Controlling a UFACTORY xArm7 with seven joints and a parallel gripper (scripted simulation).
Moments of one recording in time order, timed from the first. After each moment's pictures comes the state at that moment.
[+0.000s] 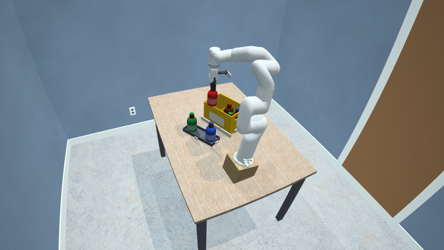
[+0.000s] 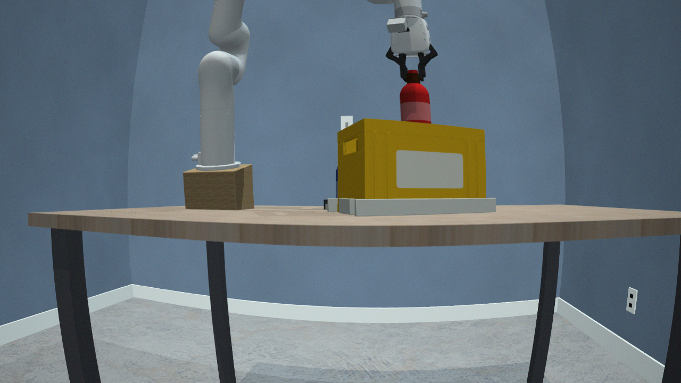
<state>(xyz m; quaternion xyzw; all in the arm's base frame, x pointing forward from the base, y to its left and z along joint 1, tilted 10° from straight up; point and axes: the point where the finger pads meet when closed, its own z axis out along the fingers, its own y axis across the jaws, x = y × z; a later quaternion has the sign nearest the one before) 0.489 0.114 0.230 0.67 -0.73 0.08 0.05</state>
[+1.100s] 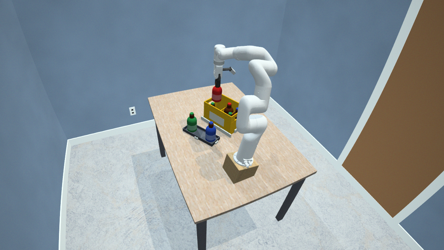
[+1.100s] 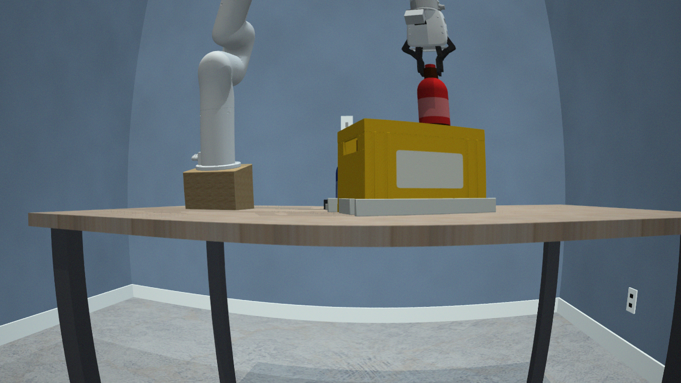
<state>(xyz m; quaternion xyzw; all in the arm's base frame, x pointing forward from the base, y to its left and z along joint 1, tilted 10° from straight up) 0.538 0.069 0.240 0.67 -0.73 0.08 0.05</state>
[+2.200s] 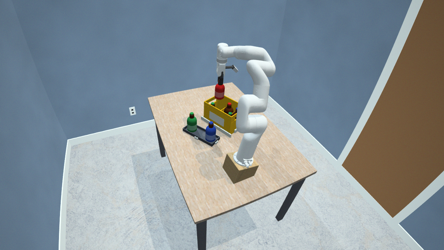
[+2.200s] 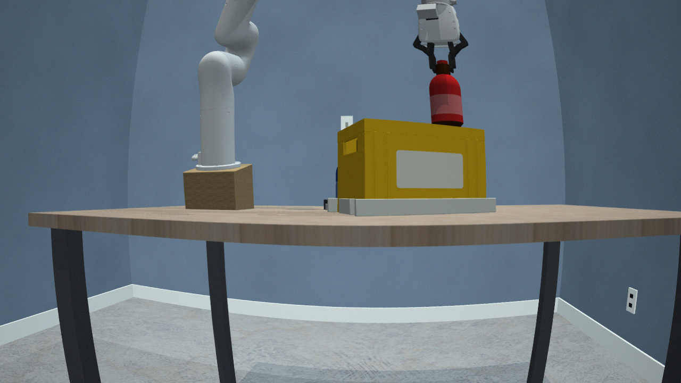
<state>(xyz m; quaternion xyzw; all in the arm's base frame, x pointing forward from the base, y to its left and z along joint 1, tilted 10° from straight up) 0.570 0.040 0.246 0.67 -0.73 0.08 0.05</state>
